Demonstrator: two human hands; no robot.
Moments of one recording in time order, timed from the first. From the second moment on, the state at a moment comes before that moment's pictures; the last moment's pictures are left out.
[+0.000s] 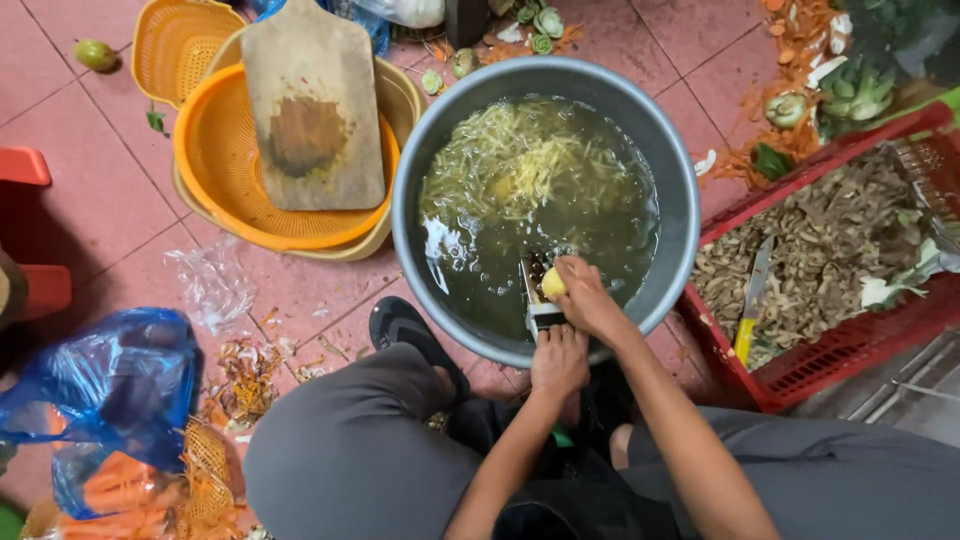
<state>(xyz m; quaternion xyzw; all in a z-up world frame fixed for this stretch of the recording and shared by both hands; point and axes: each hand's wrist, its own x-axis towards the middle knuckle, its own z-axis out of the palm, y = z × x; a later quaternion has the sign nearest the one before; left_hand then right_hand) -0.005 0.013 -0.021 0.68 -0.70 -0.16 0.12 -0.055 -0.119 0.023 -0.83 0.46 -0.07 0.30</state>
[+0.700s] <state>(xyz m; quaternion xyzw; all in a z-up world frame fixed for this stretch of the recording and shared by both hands) -0.006 0.013 -0.028 0.65 -0.71 -0.26 0.08 -0.008 -0.122 0.043 -0.85 0.49 -0.03 0.17</state>
